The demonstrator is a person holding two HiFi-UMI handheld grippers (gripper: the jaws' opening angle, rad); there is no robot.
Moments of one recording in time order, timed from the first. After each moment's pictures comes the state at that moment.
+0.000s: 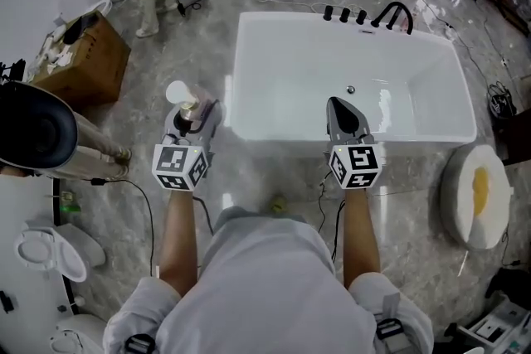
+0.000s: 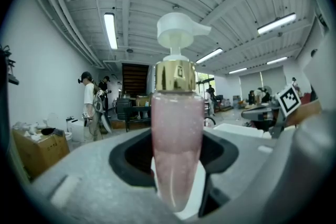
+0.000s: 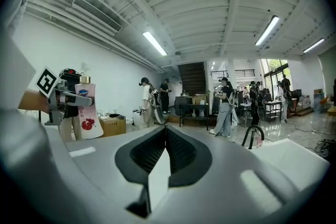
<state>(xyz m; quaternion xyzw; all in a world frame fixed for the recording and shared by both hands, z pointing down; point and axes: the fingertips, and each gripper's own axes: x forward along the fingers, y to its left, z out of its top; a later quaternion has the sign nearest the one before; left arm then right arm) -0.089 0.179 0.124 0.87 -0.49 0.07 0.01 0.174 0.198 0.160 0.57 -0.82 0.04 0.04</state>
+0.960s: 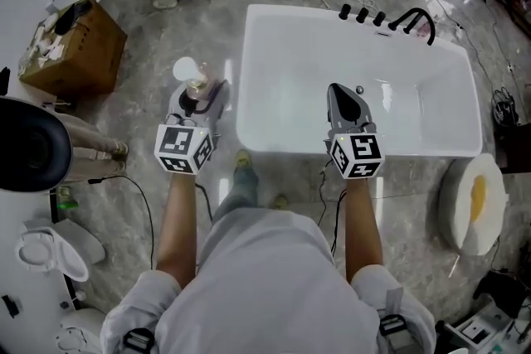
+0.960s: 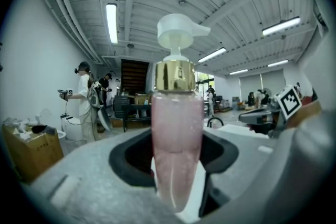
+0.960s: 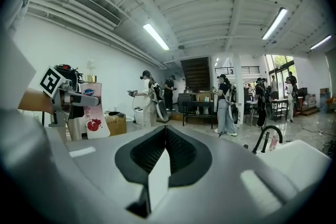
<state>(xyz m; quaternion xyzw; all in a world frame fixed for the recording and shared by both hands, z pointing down) -0.124 0.023 0.144 0.88 -0.48 0.07 0.02 0.114 0.046 0.179 0.56 -0.83 0.05 0.06</state>
